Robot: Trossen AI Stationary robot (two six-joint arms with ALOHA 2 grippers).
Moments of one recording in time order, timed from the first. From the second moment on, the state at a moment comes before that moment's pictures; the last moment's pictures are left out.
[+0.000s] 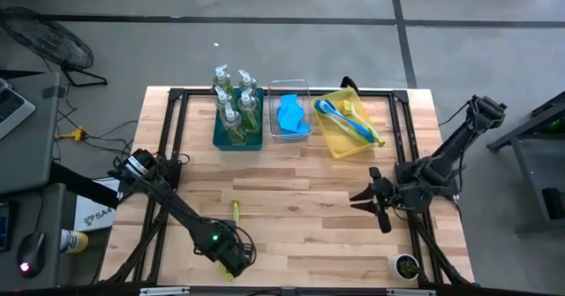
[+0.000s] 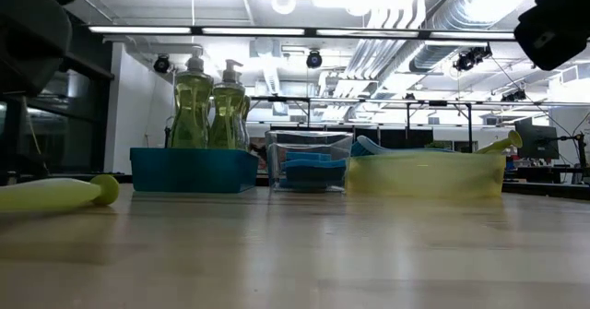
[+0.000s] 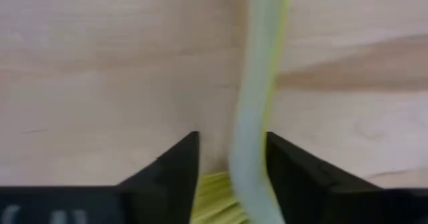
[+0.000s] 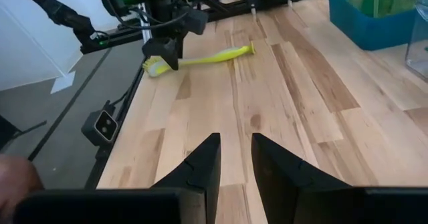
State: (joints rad) left arm -0.74 1.90 1.25 -0.72 0.08 -2.17; right arm 0.81 0.82 0.39 -0.01 0.64 0.59
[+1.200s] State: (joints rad) left arm -0.74 1.90 1.43 -0.52 -0.83 -1.26; right arm 0.82 1.21 0.39 0.39 0.64 0.63
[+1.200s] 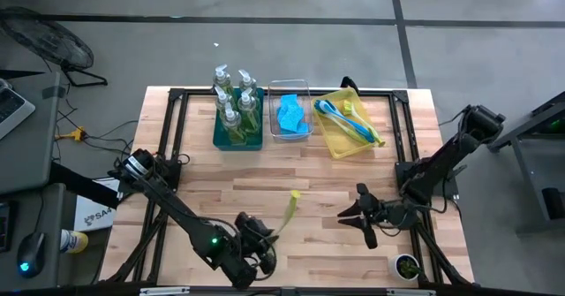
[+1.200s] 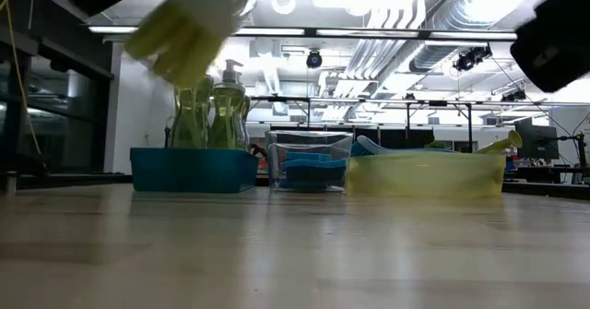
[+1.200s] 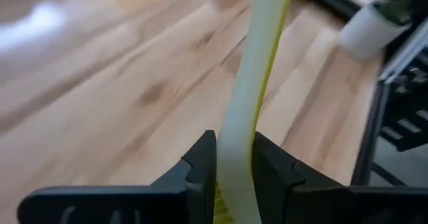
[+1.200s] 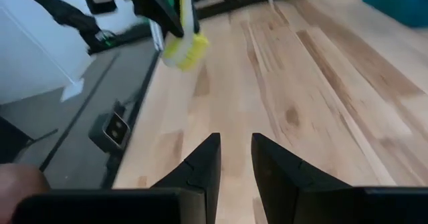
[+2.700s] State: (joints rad) left arm -0.48 1.90 1.43 -0.02 -0.64 -0.56; right arm 0.47 1.24 0.46 0.92 0.12 0.25
